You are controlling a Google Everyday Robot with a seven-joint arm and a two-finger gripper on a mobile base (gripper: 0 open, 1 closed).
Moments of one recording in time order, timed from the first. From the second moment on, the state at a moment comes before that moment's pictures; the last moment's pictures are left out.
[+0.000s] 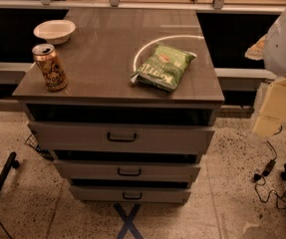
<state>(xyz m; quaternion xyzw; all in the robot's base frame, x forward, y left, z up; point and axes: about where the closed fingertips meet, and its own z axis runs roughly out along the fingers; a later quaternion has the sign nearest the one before) 0.419 -0.202 0.968 -0.61 0.78 -0.03 0.14</state>
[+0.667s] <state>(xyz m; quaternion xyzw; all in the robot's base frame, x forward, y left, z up) 0.449 -0.164 0.974 -0.63 0.76 -0.04 0.17</state>
